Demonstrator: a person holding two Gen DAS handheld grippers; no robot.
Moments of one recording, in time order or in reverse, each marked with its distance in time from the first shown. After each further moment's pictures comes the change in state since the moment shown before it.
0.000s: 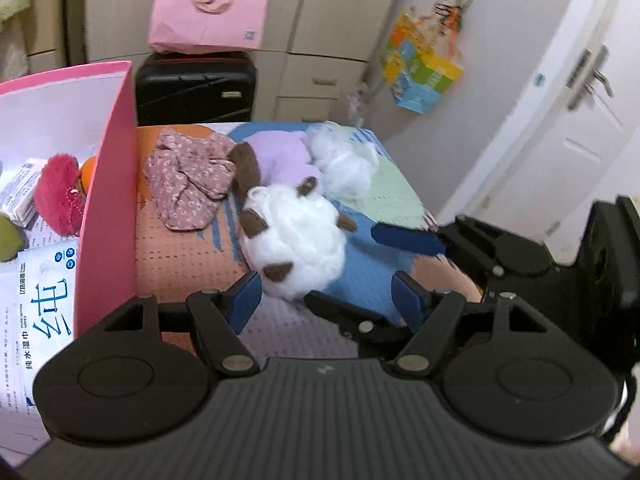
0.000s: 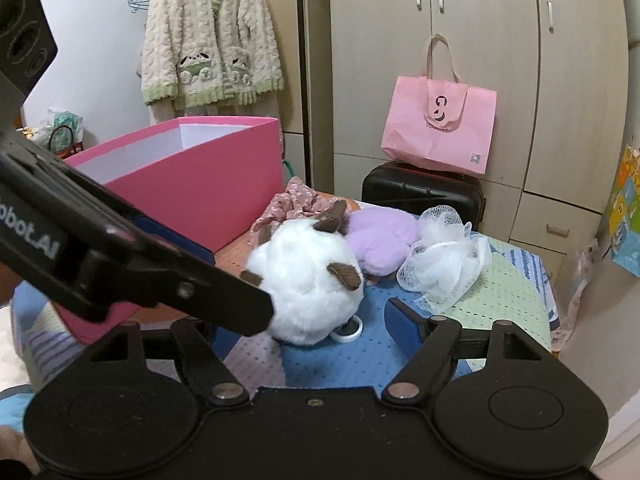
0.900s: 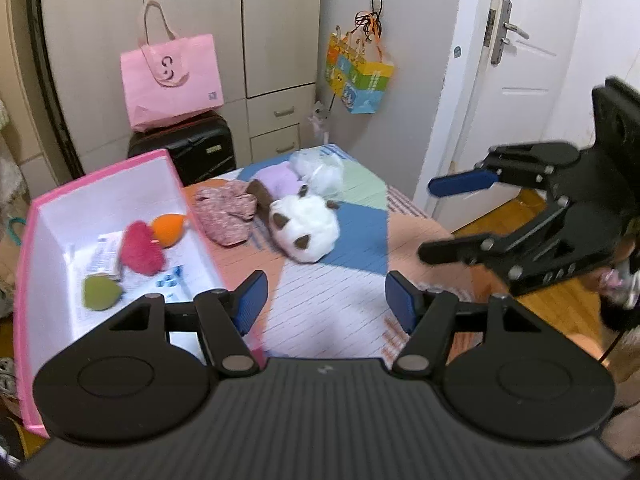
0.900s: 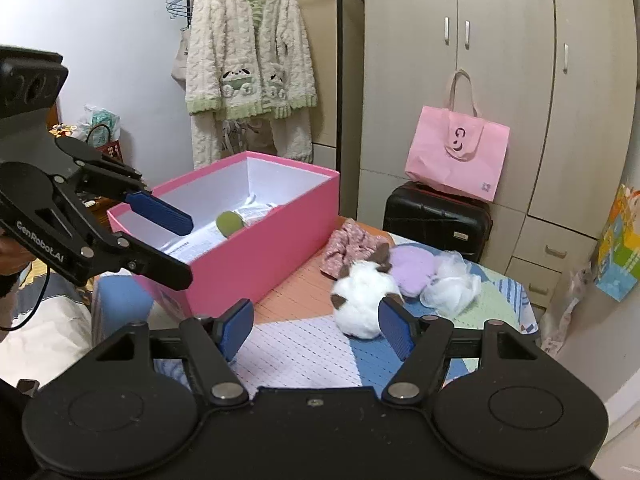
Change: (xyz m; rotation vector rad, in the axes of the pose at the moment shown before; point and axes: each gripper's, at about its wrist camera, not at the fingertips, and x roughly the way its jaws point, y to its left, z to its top) left arm -0.137 0.003 -0.025 0.321 -0.047 -0.047; right arm -0.122 0.052 0.040 -0.057 0.017 0.039
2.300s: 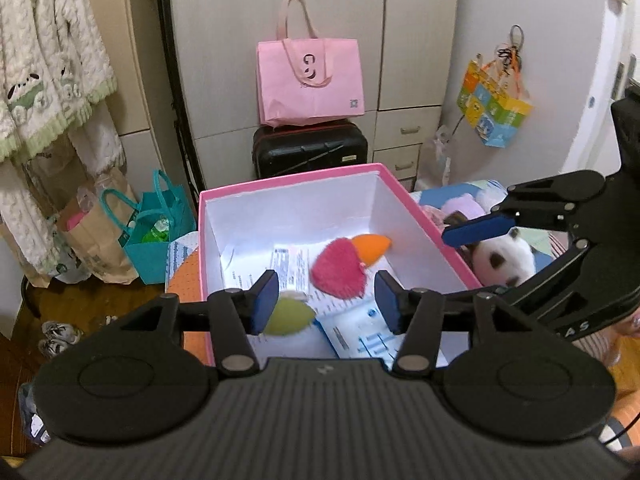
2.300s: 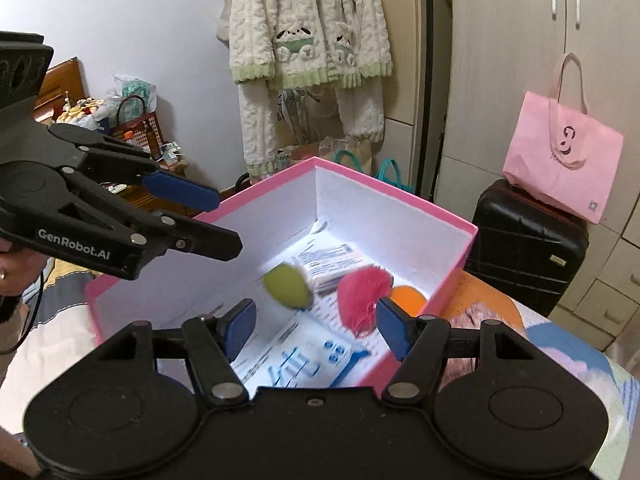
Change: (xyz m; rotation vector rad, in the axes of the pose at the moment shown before) left arm -0.018 0.166 0.009 -0.149 -0.037 0.259; right arm 0.170 0.061 0.112 -0.060 0.132 0.180
